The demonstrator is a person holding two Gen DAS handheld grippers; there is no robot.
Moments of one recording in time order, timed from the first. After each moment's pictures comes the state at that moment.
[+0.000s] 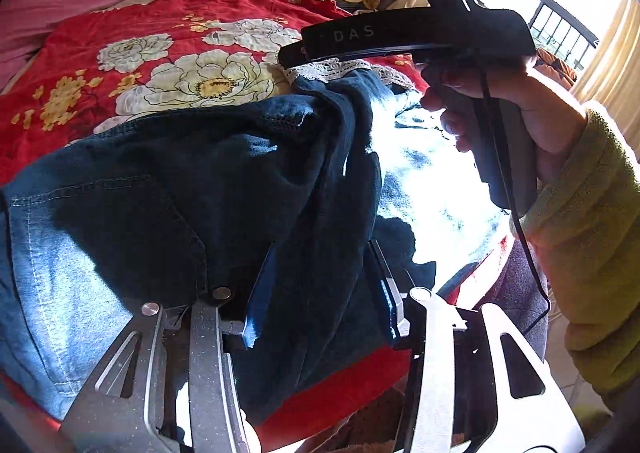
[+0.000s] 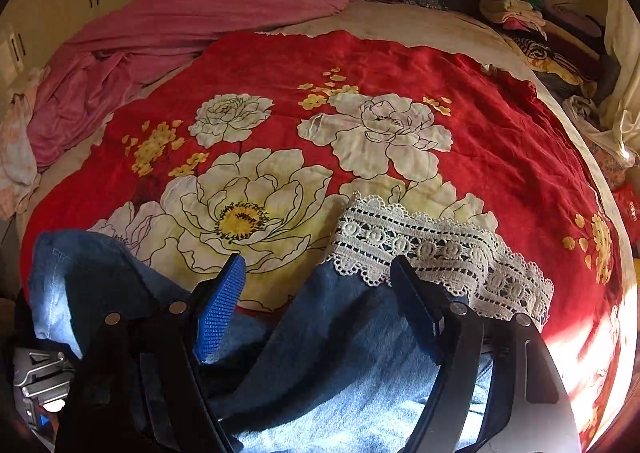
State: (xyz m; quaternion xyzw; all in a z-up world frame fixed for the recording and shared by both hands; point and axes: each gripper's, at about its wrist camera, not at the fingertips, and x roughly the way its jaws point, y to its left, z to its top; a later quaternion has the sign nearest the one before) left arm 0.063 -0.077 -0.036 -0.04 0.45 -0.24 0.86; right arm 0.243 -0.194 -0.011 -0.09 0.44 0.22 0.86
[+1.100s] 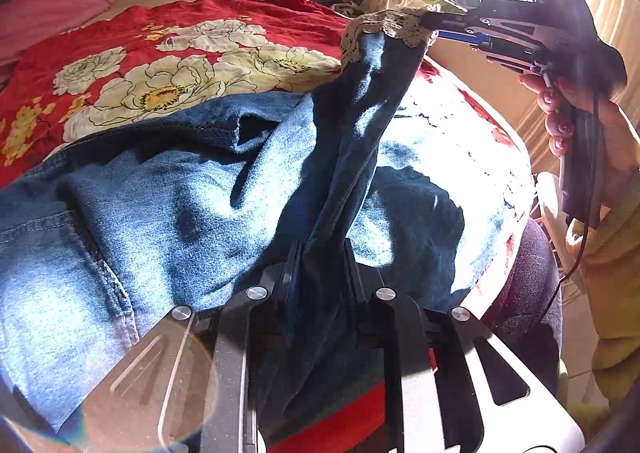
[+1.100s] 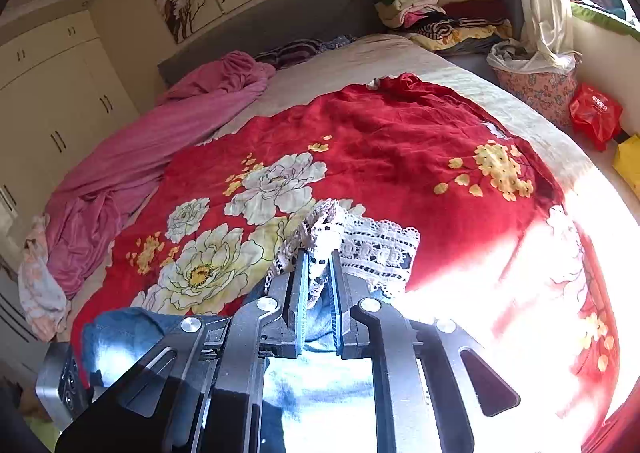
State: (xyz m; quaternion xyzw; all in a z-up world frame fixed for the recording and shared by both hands) left arm 0.077 -0.116 -0.053 0.00 0.44 -0.27 0.86; right arm 0.161 -0.376 0.028 0.15 0.35 0.15 0.91
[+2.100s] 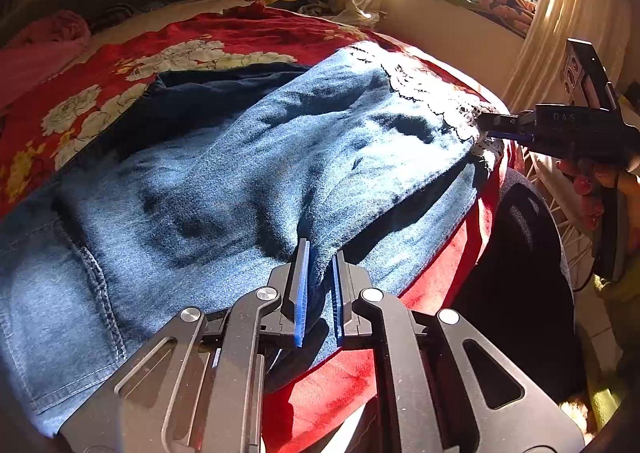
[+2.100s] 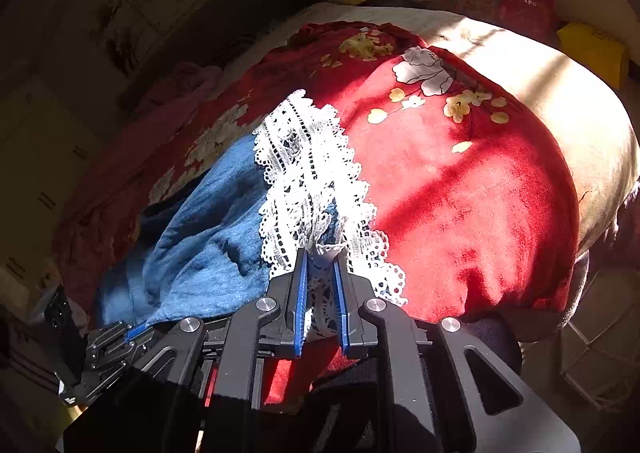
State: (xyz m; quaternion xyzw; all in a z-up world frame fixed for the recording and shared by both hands) left arm 0.045 -0.140 -0.053 0.07 0.41 -0.29 0.86; right arm 0.045 -0.447 -0.044 0.27 0.40 0.09 0.87
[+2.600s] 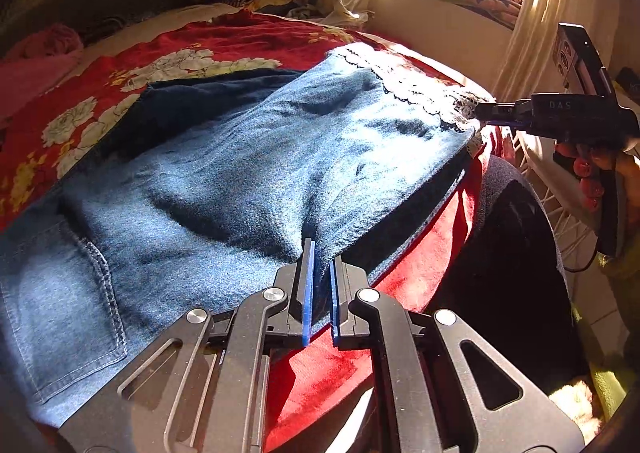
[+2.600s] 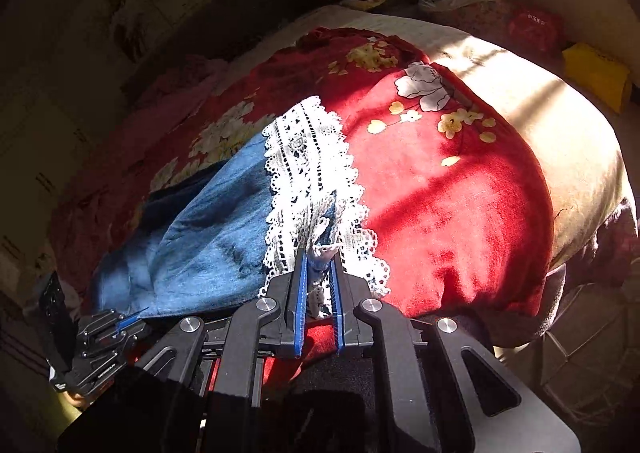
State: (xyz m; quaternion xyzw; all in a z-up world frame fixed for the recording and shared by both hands) left arm 0.025 -0.143 -0.049 0.10 0.40 -0.30 0.86; right arm 0.029 -0.451 -0.036 0.22 0.41 0.09 0.88
